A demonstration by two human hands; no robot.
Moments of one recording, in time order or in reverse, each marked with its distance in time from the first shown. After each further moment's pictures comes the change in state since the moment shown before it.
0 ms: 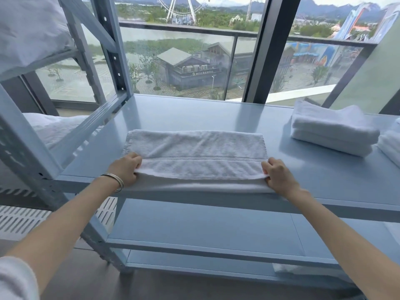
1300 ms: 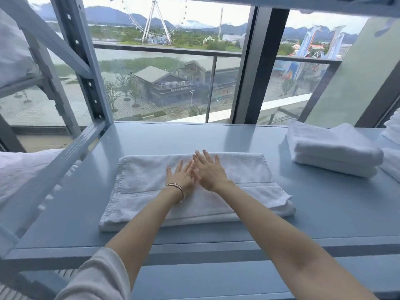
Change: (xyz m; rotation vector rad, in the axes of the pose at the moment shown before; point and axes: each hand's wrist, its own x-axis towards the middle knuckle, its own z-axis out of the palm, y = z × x) left_hand 0.163 0.126 0.023 -0.046 -0.177 0.094; right_hand 0.185 -0.141 0.057 -0.121 -0.285 -0.001
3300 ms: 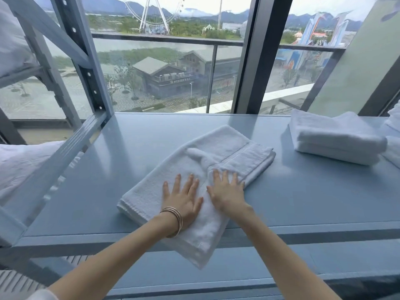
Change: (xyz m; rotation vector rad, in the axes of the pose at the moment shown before) left_hand -0.099 0.002 0.033 0.080 0.035 0.069; right_hand -0.090 -0.020 0.015 0.135 -0.157 0.353
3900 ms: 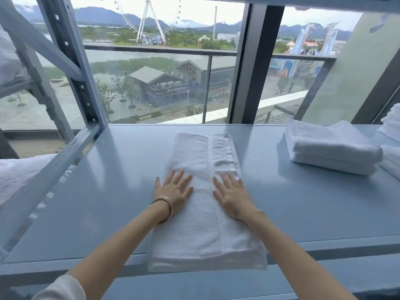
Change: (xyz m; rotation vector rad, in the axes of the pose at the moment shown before) left_hand 0.070 -0.026 -0.017 -0.034 0.019 -0.024; right_hand 0.041 0.054 -0.001 -0.037 0.077 -0.183
